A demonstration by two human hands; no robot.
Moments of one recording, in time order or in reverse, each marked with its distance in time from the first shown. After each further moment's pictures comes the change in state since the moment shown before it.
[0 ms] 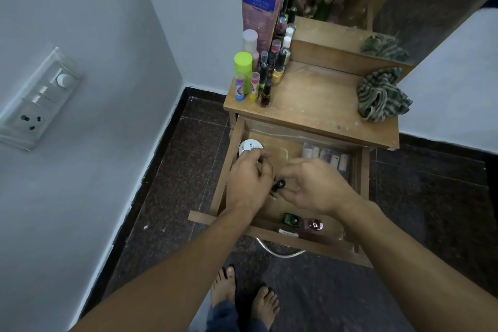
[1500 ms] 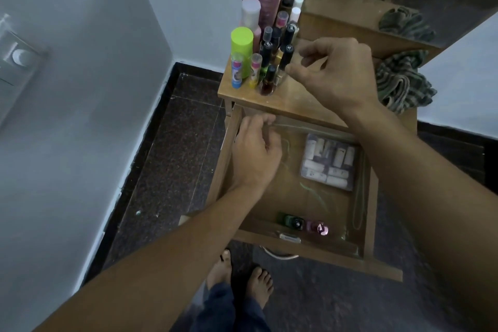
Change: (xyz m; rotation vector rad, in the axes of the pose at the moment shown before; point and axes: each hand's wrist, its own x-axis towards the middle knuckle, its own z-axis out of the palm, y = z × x) left_hand 0.048 0.008 0.021 -0.116 0.149 0.095; right_hand 0.103 0.019 -0.097 0.197 0.601 0.242
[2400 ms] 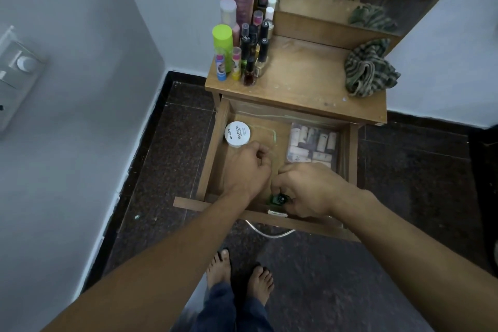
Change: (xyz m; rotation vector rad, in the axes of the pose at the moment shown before) left_hand -0.051 0.000 -0.010 0.247 -0.366 -0.235; right_hand -0.167 0.034 0.013 -0.383 -0.906 -0.302
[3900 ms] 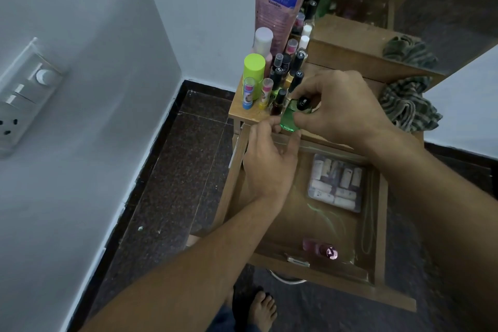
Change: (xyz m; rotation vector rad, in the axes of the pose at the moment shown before) left_hand 0.050 0.045 -0.019 -0.378 0.503 0.173; right_hand 0.077 0.018 -0.152 0.222 0.663 0.166
